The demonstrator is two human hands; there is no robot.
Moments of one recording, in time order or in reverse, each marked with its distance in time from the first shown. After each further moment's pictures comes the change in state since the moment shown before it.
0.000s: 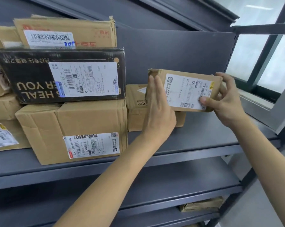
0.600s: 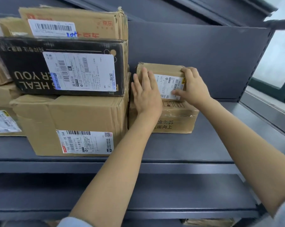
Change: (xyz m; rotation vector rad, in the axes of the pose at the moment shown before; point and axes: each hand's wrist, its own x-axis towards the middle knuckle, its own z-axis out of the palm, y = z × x) left_hand 0.075 -0.054 0.031 0.707 0.091 -0.299; right_hand 0.106 0.042 0.069 -0.863 -0.206 -0.271
